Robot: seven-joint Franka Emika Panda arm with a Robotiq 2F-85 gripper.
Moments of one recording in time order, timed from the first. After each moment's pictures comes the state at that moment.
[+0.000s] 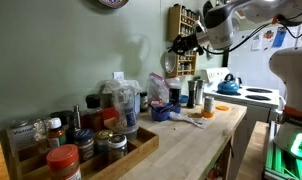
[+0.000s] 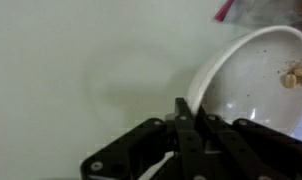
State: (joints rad) arm 1.44 -0.75 -1.07 -2.68 0.55 3.79 -2.38
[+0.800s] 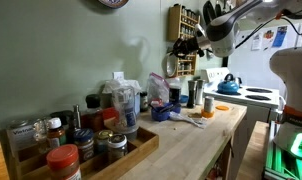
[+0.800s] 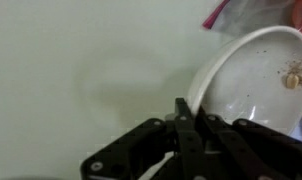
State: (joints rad) arm 1.35 -0.62 -1.09 -2.74 0.32 3.77 -2.19
